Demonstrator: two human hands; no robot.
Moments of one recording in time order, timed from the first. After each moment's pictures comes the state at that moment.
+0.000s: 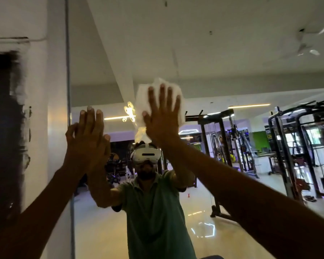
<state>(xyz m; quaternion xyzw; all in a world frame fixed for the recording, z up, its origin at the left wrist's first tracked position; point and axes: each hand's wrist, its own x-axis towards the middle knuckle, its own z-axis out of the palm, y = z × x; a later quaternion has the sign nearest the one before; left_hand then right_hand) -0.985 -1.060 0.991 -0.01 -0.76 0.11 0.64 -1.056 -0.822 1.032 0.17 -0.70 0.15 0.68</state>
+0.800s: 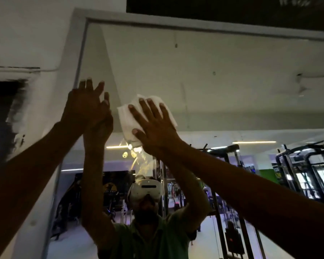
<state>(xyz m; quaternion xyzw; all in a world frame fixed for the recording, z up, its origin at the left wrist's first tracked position) -0.962 -1.043 1.182 -0.01 -0.73 0.07 0.67 -1.070 -0.821 1.122 0.34 -0.66 0.00 0.67</state>
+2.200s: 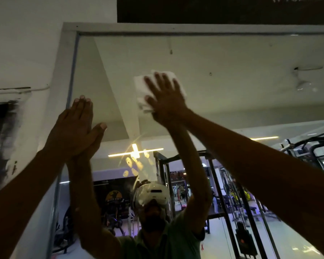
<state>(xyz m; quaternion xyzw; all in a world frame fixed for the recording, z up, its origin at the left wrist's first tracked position) -0.985 -1.089 1.182 -0.03 -0.73 0.15 0.66 -1.084 -0.792 1.254 0.24 -0.67 0.05 0.70</state>
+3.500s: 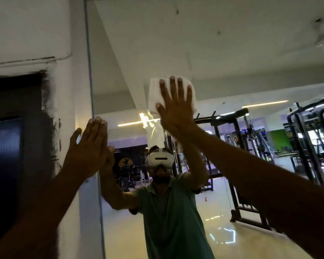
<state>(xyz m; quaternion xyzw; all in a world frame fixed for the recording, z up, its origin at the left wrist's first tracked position) -0.936 -1.113 1.005 -0.02 -0.77 0.25 0.59 -1.054 -0.826 1.081 0.20 -0.70 0.13 0.68</state>
